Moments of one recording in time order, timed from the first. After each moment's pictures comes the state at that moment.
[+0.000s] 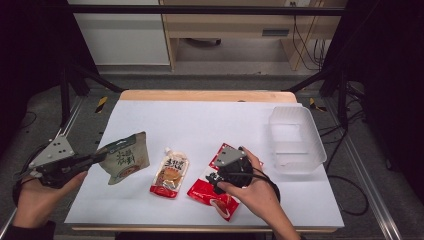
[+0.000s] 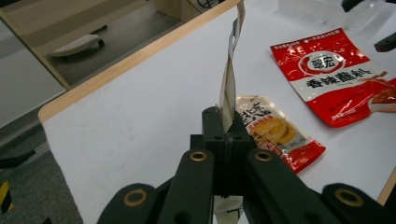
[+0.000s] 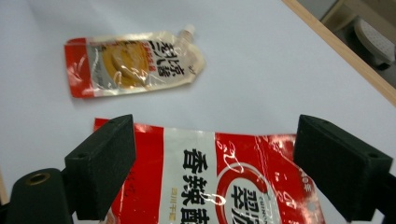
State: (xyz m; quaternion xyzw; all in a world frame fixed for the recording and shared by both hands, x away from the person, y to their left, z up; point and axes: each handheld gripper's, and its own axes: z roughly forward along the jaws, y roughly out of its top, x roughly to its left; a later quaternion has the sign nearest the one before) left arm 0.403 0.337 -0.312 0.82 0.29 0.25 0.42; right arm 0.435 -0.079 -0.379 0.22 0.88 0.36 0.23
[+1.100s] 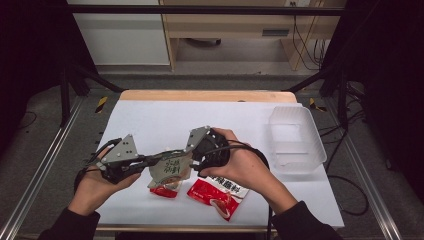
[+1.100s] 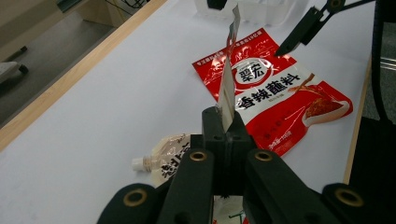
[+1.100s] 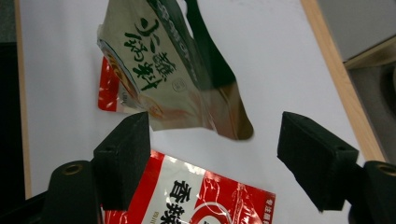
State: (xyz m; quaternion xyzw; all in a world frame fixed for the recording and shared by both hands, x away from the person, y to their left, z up) left arm 0.425 0.227 -0.322 0.88 0.17 0.18 0.41; right arm 0.460 -0.023 -0.315 0.08 0.94 0.28 0.20
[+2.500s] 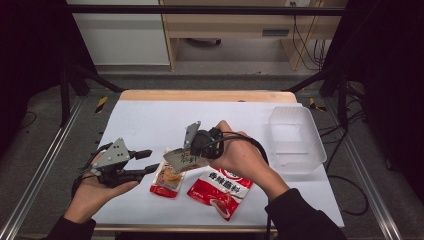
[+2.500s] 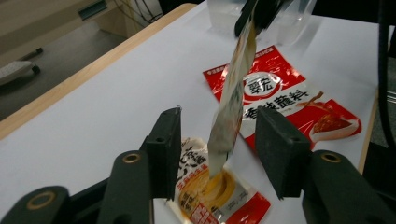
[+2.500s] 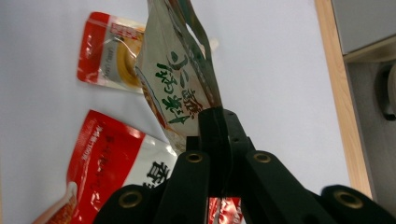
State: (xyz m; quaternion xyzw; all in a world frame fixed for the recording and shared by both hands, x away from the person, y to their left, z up) left arm 0.421 0.248 -0.345 0.84 0.23 0.19 0.46; right arm 0.478 -0.018 -0.310 0.04 0.95 0.21 0.21
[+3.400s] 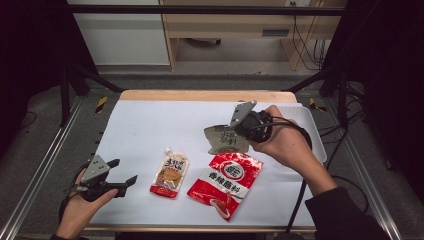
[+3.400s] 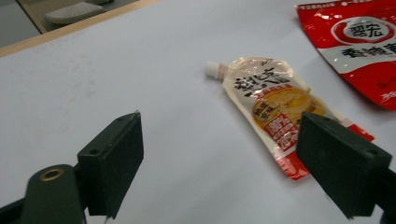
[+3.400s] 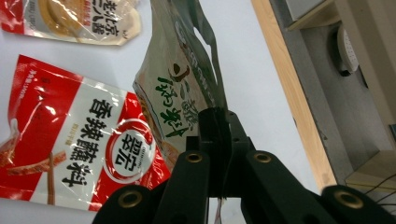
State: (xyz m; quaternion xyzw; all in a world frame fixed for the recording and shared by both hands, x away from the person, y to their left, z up) left arm 0.418 0.314 -0.425 0.80 0.36 0.24 0.42; right arm 0.491 -0.119 -0.275 0.13 0.93 0.22 0.26
